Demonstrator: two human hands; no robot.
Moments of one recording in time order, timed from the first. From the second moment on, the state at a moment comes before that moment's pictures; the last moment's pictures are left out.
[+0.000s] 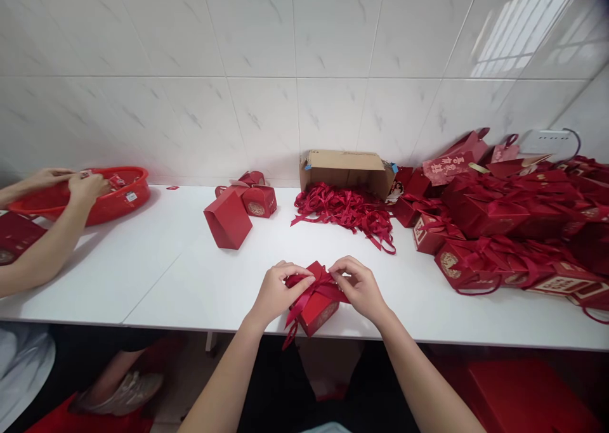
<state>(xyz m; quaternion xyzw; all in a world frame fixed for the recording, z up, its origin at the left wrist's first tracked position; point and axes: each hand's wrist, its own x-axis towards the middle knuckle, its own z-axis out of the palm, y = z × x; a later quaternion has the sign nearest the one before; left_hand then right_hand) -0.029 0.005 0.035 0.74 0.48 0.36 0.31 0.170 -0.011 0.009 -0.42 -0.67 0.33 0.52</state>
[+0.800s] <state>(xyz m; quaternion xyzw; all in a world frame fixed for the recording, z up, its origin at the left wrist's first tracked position) -0.030 0.011 0.025 0.80 0.44 0.28 0.30 0.174 -0.013 -0.005 -0.43 -0.65 0.30 0.54</state>
